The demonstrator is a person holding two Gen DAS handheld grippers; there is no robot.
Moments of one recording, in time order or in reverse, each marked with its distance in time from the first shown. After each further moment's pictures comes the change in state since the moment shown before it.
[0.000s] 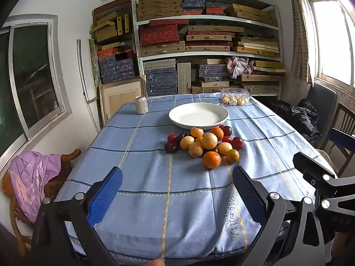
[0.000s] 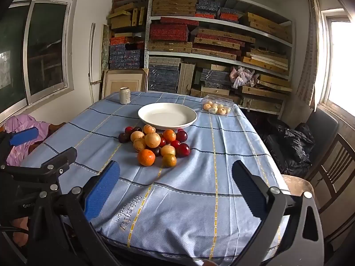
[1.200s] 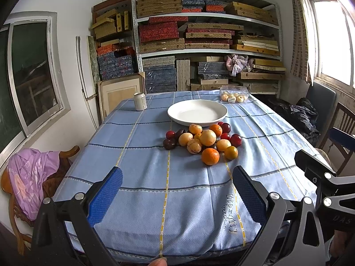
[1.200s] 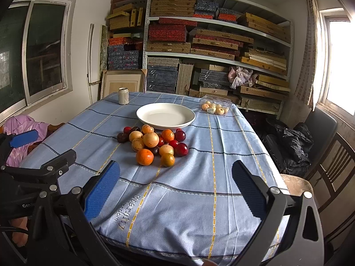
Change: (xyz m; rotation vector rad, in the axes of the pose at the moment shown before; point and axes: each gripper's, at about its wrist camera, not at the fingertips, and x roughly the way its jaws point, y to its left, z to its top) left arm 0.000 0.000 0.000 -0.005 0.007 -0.003; right arm -0.003 -0.002 -0.001 0.001 0.001 -0.001
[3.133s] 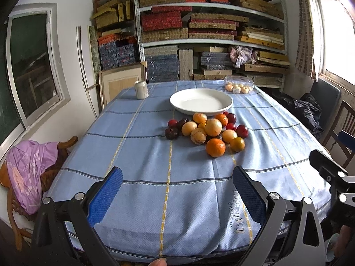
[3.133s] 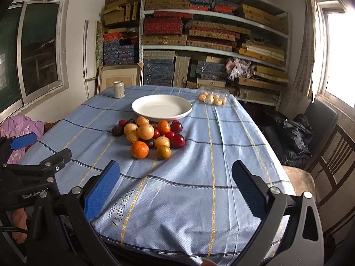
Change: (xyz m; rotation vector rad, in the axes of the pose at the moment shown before) left arm 0.047 0.000 -0.029 -0.028 0.080 0.003; right arm 0.019 -0.013 -0.009 0.034 0.060 -0.006
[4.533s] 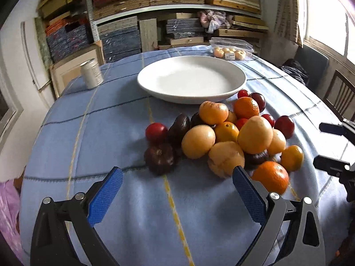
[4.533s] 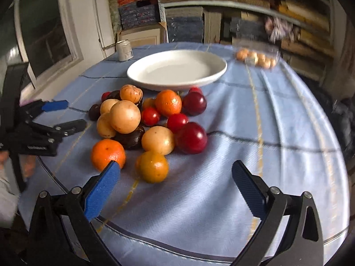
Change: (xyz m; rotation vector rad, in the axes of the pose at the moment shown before) left arm 0.240 0.029 0.069 0.190 0.161 -0.234; right arm 0.248 -0.032 0.017 0.004 0.260 0.274
